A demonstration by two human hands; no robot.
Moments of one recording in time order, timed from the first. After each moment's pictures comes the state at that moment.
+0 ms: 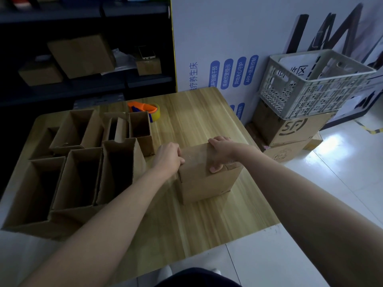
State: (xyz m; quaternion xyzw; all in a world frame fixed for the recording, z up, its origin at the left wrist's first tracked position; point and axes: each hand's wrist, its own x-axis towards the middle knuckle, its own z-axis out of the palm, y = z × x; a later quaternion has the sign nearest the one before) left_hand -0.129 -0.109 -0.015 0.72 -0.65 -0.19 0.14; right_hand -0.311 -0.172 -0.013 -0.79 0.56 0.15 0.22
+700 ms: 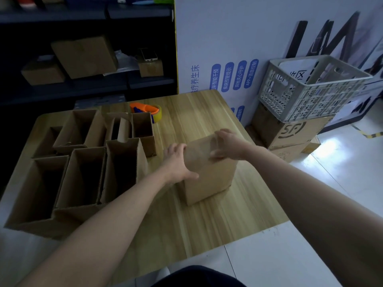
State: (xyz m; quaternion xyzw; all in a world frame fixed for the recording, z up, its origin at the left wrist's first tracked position) left_hand -0.120 -0.113 -0.046 0.67 -0.69 -0.26 0.10; right_hand -0.319 -0.172 -0.006 -0.77 0.59 -0.01 0.24
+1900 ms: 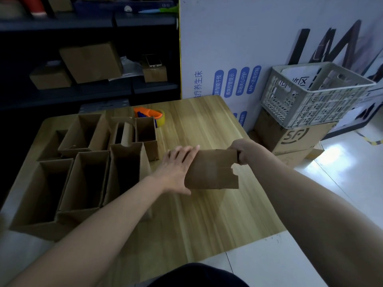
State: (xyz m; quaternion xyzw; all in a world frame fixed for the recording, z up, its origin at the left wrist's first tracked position) left_hand -0.104 -0.101 -0.037 0.54 -0.84 -0.07 -0.01; right_hand -0.315 -0.180 0.006 -0.35 0.73 -0.18 0.56
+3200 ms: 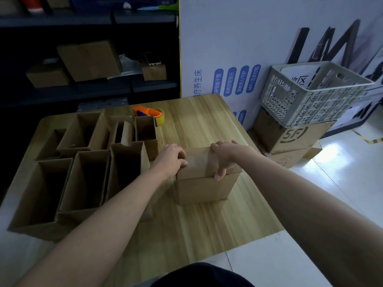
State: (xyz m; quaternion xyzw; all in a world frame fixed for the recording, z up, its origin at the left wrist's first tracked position) left_hand -0.096 -0.121 -0.032 0.66 -0.69 -0.23 0.19; right_hand -0.283 -0.164 0.012 -0.78 0.55 0.25 0.15
